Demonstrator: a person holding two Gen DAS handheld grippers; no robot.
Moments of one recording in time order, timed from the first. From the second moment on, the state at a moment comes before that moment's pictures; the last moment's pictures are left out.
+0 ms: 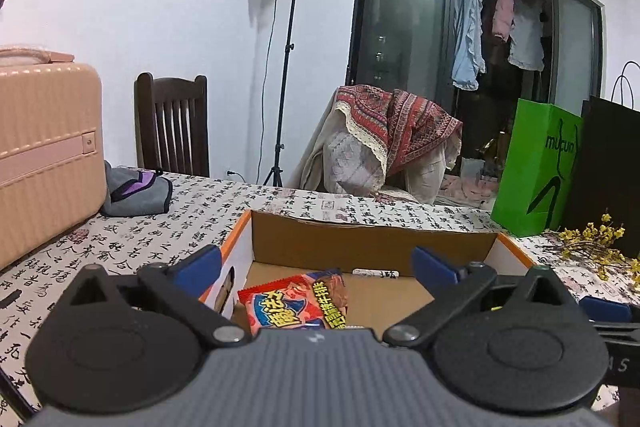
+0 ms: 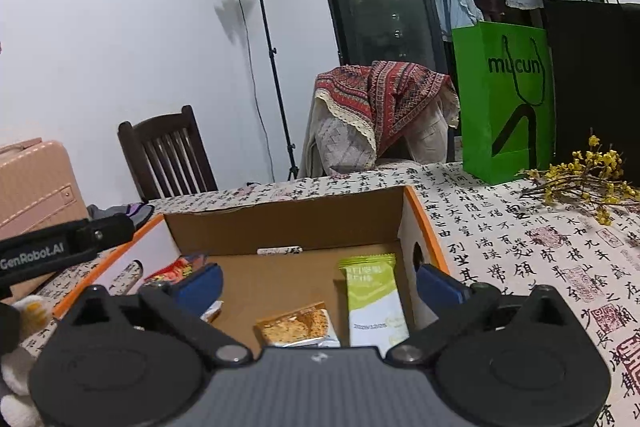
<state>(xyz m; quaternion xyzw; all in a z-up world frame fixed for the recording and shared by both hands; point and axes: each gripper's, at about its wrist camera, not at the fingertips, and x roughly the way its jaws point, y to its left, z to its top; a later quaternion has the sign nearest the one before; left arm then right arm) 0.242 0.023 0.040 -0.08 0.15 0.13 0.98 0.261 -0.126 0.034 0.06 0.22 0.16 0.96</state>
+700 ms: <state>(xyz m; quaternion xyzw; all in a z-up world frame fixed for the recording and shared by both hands) 0.162 0.021 0.073 -0.09 0.17 0.09 0.98 0.177 -0.133 0.072 0.03 0.20 0.18 0.96</state>
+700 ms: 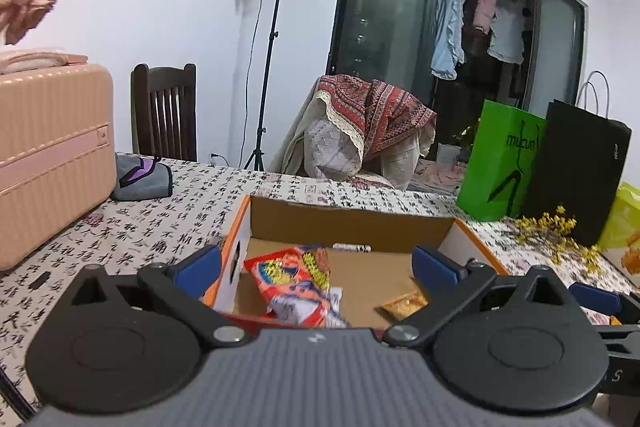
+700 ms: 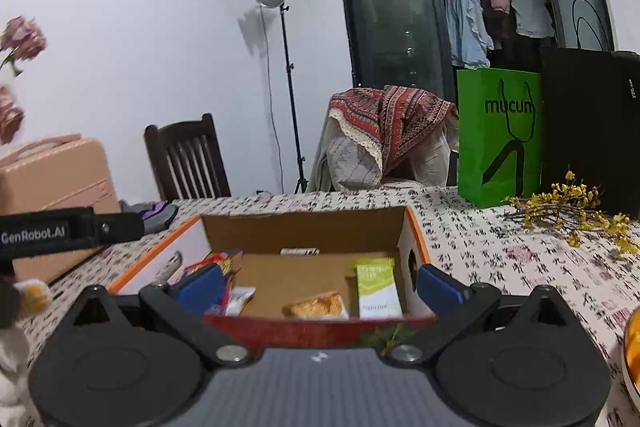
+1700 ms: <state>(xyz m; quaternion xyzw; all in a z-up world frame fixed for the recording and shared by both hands) 0.061 0.050 0.003 -0.08 0.25 0.09 0.96 0.084 -0.125 0.014 -0.01 0.30 0.21 0.93</state>
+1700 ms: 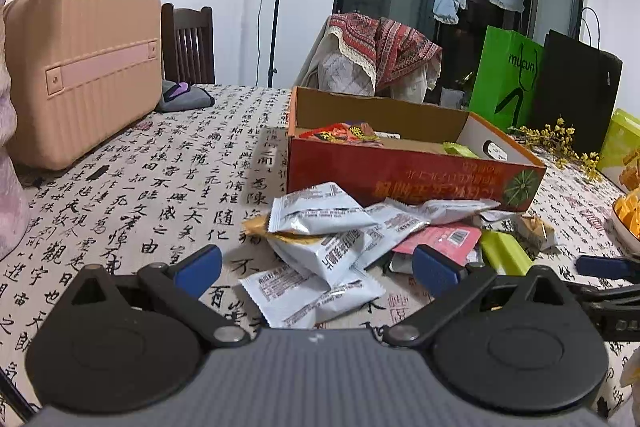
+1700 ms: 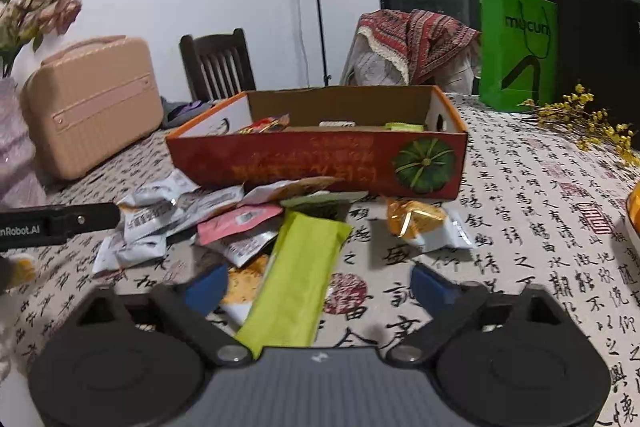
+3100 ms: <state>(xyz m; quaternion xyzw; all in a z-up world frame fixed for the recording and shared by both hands) 0.125 0.045 -0.033 -0.07 0.36 0.13 0.92 0.089 -0.194 0.016 0.03 0.23 0.16 0.96</state>
